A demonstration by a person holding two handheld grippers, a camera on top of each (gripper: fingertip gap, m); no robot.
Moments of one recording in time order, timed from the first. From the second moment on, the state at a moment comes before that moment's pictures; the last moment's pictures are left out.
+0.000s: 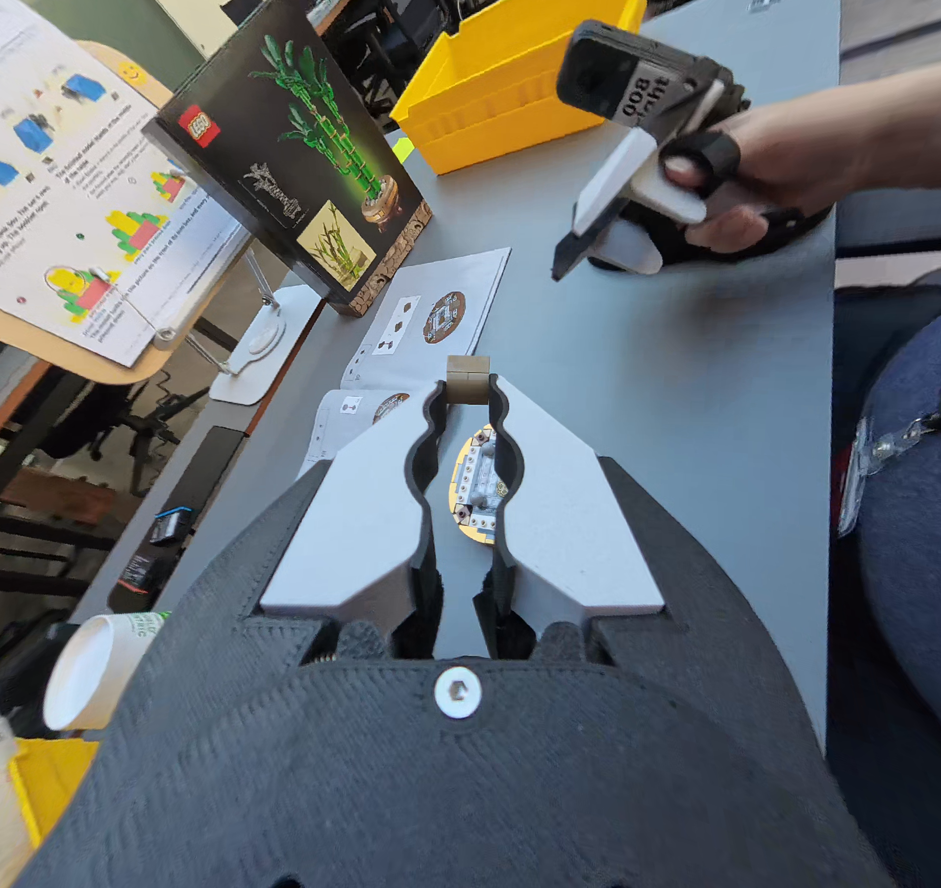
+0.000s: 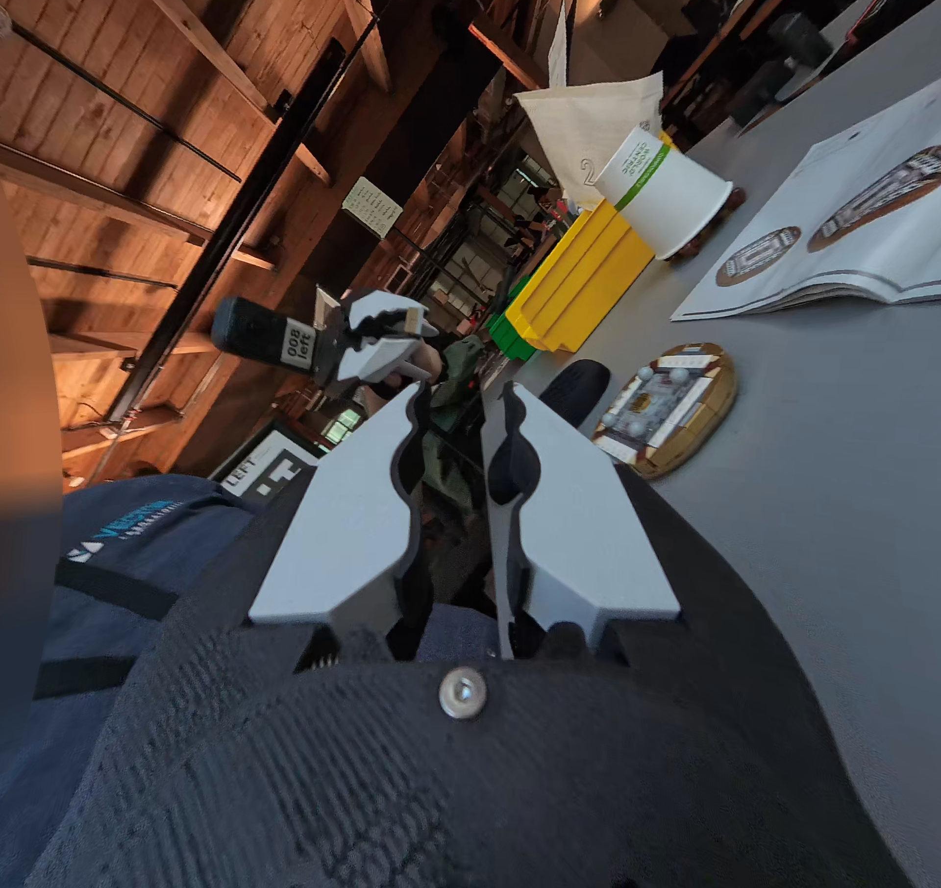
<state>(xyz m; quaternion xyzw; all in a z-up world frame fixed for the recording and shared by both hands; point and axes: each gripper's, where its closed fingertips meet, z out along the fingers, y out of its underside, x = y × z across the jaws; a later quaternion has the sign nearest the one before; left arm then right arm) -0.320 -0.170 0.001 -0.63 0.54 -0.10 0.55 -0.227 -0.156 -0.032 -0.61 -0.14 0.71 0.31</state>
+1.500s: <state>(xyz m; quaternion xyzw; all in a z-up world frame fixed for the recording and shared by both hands) -0.405 -0.084 -0.153 -0.75 0.59 -0.16 0.26 -0.143 -0.140 -0.009 -0.48 -0.07 0.76 0.43</state>
